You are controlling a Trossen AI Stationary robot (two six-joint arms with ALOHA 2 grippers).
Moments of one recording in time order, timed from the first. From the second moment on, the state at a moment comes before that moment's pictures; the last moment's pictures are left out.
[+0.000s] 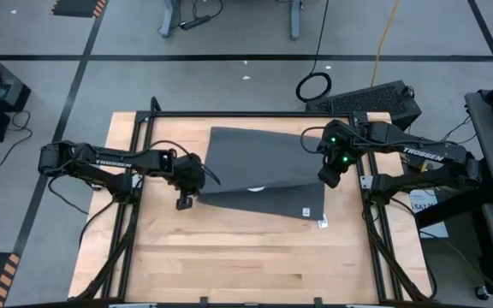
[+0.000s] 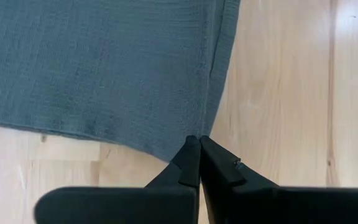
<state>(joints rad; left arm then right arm) 0.15 1.25 0.62 -0.53 0.23 0.03 -0.34 1.07 1.02 -1.13 -0.37 0.41</state>
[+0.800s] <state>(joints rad) 0.15 1.25 0.62 -0.49 0.30 -0.10 -0.34 1.07 1.02 -1.13 -0.37 0.42</state>
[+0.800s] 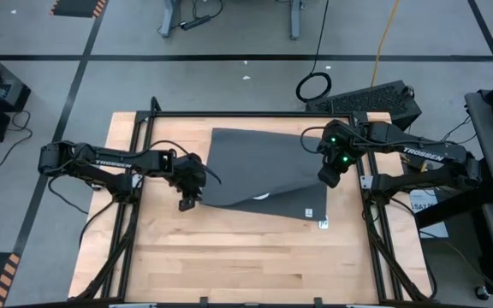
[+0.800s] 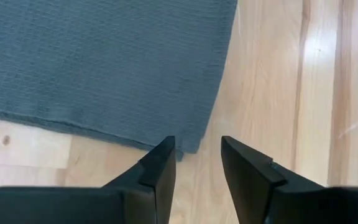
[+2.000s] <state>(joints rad) 0.10 1.31 0.62 -0.44 0.27 -0.21 -0.08 1.15 1.02 -1.20 -0.35 0.58</state>
